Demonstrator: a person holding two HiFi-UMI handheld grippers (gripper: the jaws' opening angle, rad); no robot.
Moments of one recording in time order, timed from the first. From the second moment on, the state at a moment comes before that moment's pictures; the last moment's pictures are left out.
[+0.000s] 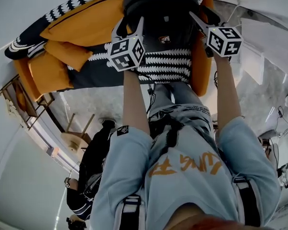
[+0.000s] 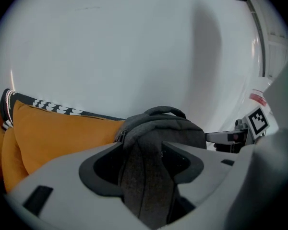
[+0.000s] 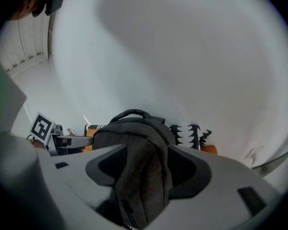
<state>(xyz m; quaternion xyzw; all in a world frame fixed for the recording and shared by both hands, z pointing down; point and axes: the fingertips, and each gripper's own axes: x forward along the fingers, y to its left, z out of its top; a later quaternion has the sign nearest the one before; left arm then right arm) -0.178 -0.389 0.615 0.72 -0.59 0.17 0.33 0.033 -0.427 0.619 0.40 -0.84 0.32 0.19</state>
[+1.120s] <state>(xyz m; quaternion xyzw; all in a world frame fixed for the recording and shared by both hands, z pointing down) -0.181 -0.402 0.655 0.67 -0.61 0.18 0.38 0.014 -0.439 0.665 0.37 -0.82 0.40 0.19</state>
